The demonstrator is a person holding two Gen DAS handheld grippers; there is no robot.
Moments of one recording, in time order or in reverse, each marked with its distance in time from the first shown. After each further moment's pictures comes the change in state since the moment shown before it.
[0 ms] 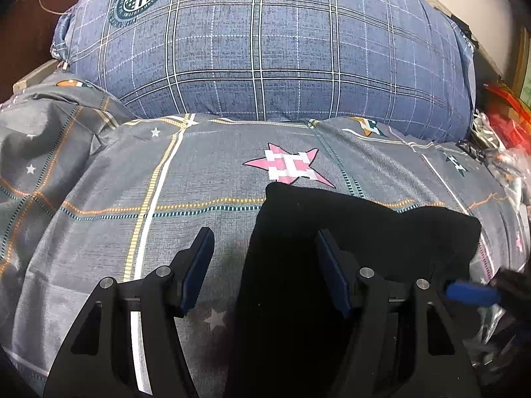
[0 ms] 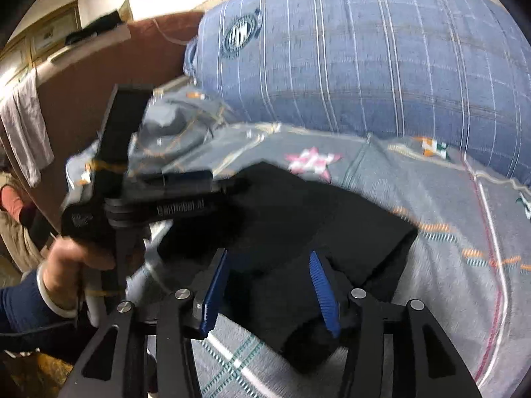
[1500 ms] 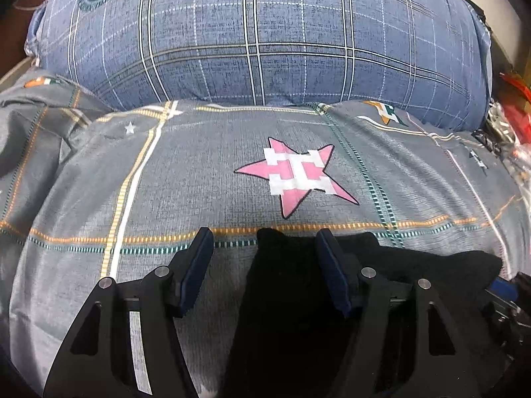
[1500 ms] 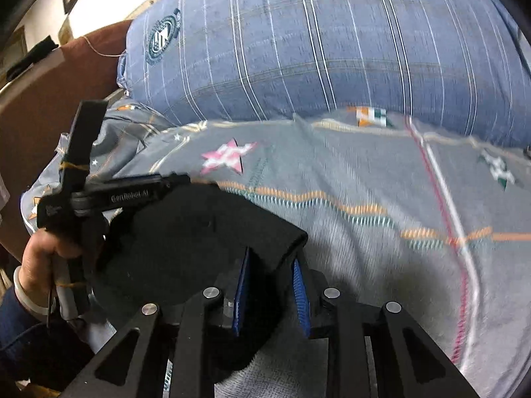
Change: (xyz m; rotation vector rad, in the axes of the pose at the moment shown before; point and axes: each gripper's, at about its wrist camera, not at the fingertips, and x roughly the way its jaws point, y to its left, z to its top) left arm 0.066 -0.003 0.031 0.013 0.097 0.016; right arm 0.009 -0.069 0.003 0.180 0.003 -0.138
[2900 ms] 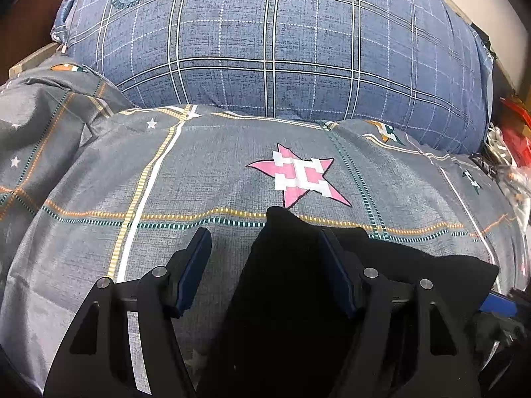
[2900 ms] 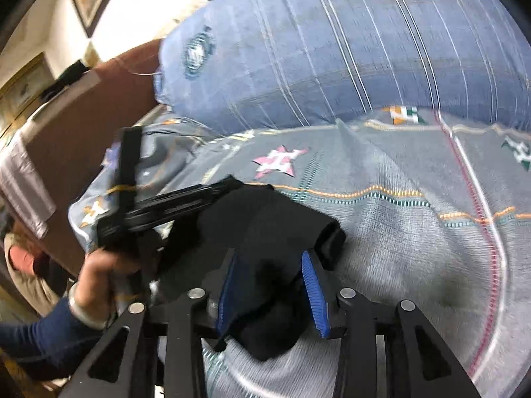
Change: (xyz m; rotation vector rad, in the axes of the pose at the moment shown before) left arm -0.029 0.007 -0.015 -0.091 -0.065 0.000; right arm -0.019 0.017 -0.002 0.051 -0.014 0.199
